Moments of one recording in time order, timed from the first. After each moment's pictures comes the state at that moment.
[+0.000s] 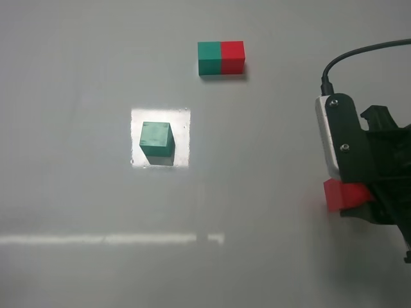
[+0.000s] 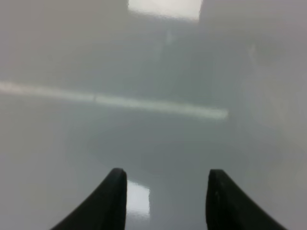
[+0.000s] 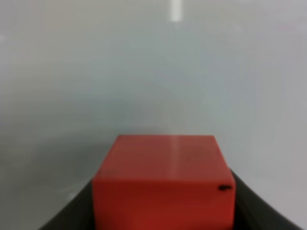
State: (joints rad) left arm 0.06 -0.01 -0.50 0.03 1.04 -0.07; right arm 0.60 1.07 -0.98 -0.27 0.92 -0.96
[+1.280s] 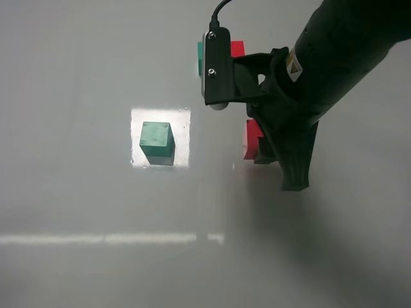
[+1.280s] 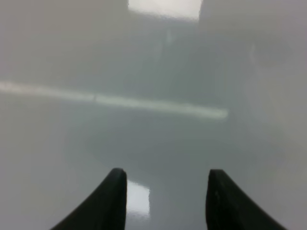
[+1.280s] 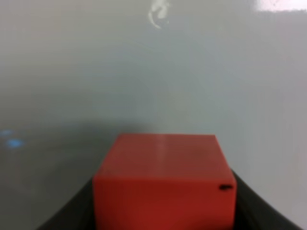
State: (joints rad) left arm 0.06 -0.01 -0.50 0.03 1.04 -0.07; right arm 0.89 1.48 -1.50 -0.45 1.12 -0.65
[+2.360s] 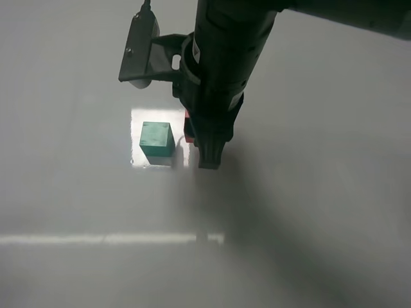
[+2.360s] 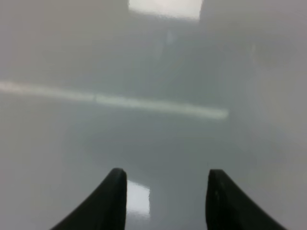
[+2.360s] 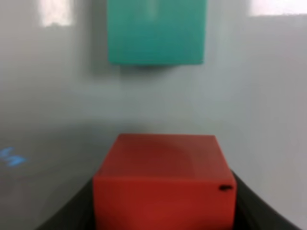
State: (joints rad) left arm 0.06 -0.01 -0.50 0.03 1.04 -0.07; right arm 1.00 1.75 -1.86 -0.50 1.22 -0.54
